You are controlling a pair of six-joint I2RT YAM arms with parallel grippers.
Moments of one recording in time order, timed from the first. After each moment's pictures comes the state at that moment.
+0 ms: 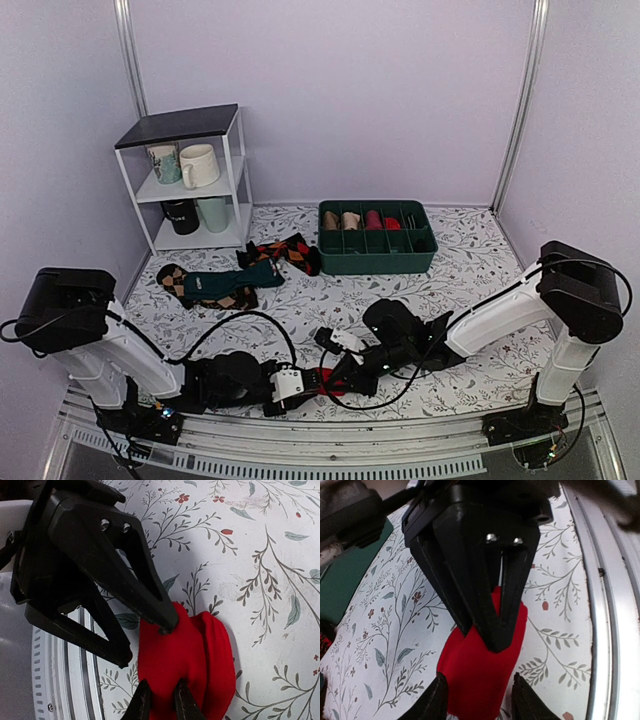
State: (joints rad) left arm -1.36 1.66 0.33 0.83 -0.21 0.30; right arm 1.13 1.78 0.73 0.29 -0.41 0.12
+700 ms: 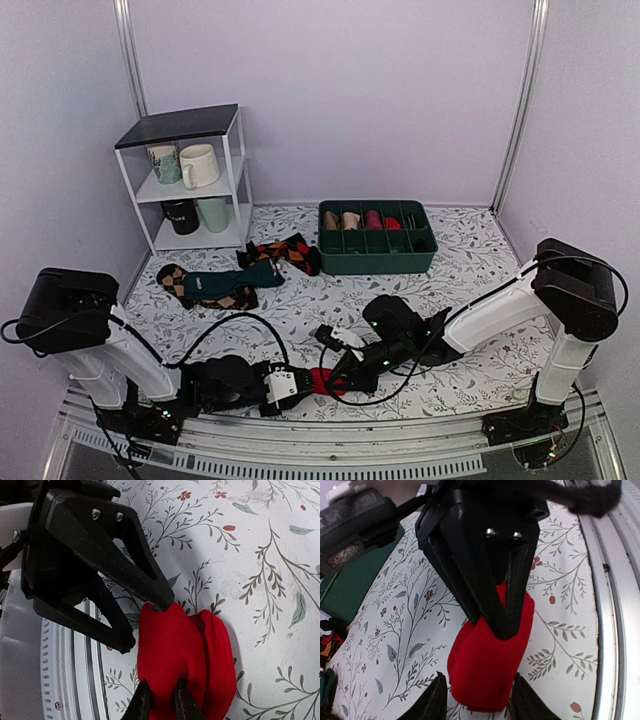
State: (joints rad) left arm -1.37 1.67 0.28 0.93 -0.28 0.33; right arm 1.10 1.80 0.75 0.27 -0.49 0.14
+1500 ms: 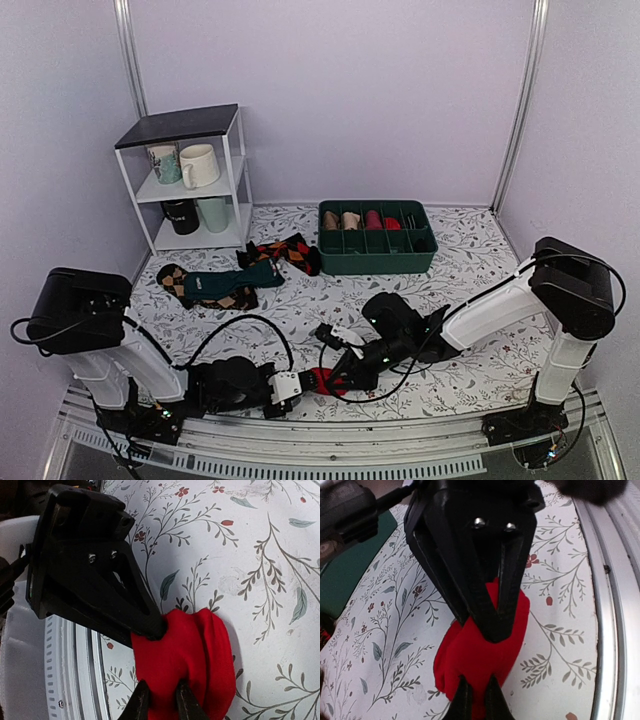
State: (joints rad) left arm -1.37 1.74 0.30 0.97 -0.24 0.29; right arm 1.08 1.82 0.77 0.25 -0.53 0.15
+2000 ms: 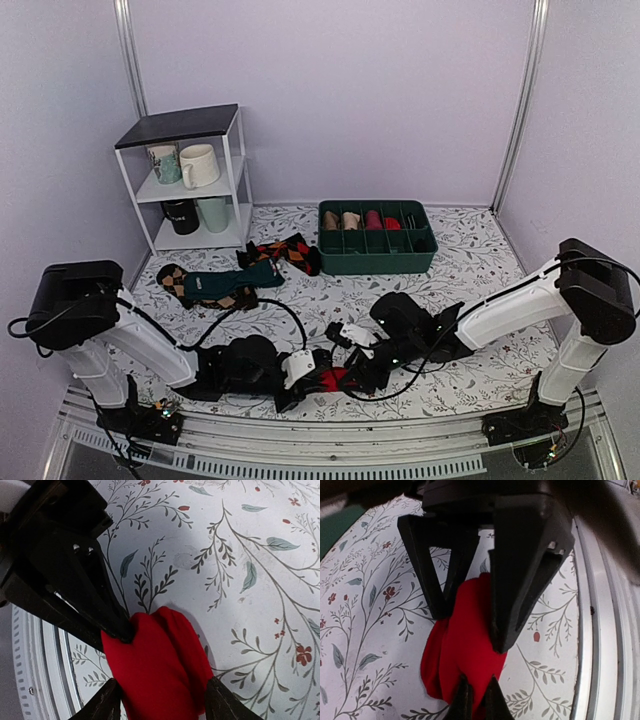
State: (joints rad) left arm -1.28 1.71 0.44 0.72 -0.01 0.05; right arm 1.08 1.71 0.74 0.14 -0.34 0.08
